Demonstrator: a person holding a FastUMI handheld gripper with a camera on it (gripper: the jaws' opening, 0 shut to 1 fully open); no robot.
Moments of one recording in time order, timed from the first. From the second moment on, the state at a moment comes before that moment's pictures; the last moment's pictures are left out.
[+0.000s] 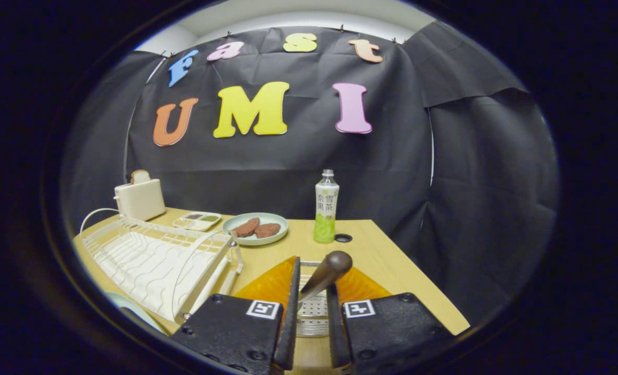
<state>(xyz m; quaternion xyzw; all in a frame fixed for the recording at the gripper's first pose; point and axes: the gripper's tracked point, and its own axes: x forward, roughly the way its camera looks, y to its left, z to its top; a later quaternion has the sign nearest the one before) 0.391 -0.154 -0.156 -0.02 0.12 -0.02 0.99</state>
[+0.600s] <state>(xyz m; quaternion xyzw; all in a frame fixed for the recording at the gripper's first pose) 0.382 -0.145 -0.091 -0.03 0.06 -0.07 1.00</state>
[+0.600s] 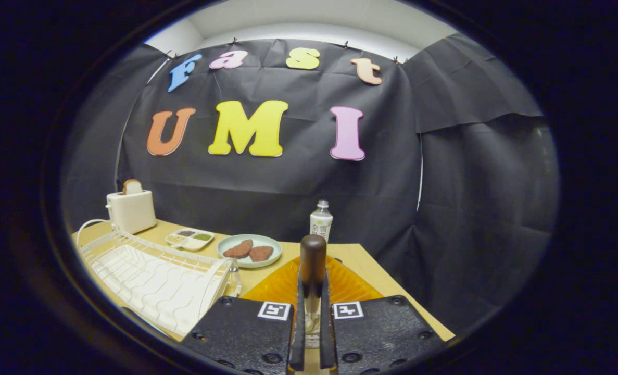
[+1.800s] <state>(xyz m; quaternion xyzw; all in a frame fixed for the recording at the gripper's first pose) 0.203 0.081 -0.149 -0.02 0.13 0.09 0.99</state>
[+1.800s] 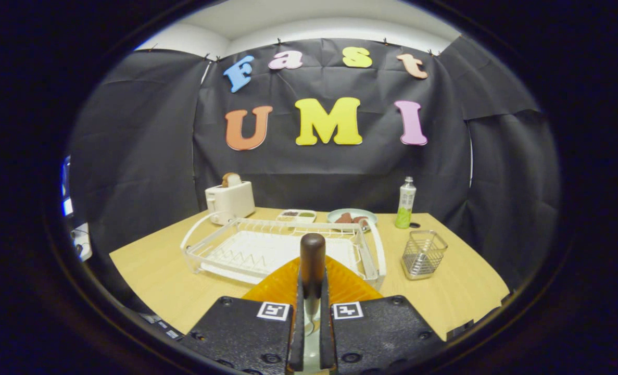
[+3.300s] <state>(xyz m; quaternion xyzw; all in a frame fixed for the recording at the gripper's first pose) 0.150 0.032 -0.075 -0.05 0.05 -0.04 1.00</state>
